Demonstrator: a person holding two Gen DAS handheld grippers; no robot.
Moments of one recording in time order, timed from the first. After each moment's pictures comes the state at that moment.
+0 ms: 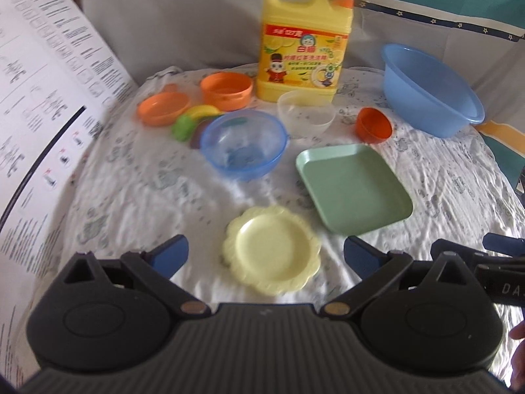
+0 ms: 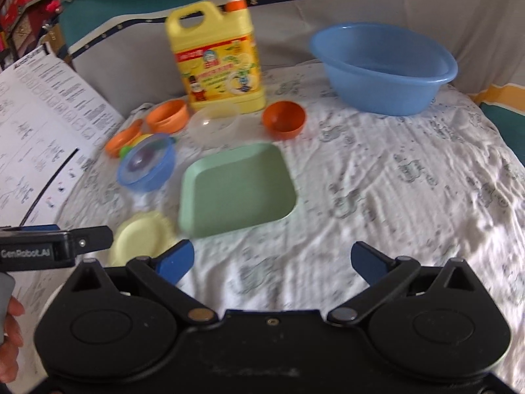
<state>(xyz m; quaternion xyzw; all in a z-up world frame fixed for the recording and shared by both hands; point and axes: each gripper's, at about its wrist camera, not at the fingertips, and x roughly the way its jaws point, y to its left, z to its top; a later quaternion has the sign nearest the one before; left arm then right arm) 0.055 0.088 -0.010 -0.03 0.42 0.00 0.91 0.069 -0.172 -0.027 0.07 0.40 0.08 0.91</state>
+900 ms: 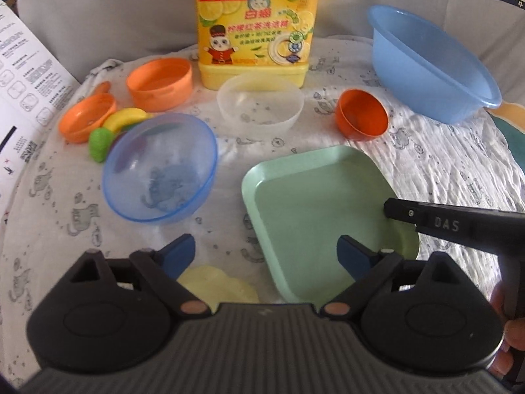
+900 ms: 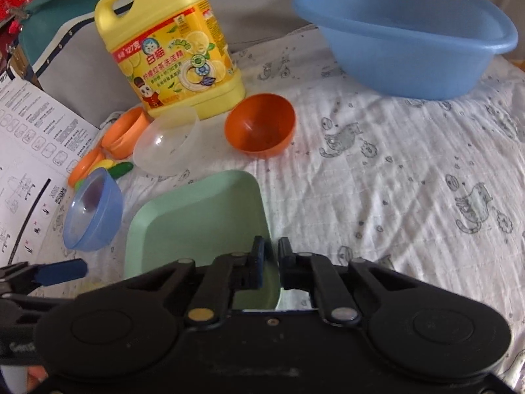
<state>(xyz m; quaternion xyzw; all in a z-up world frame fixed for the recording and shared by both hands) 0.160 0.035 -0.060 0.00 0.47 -0.03 0.88 0.203 -0.181 -0.092 0.13 0.44 0.11 0.88</state>
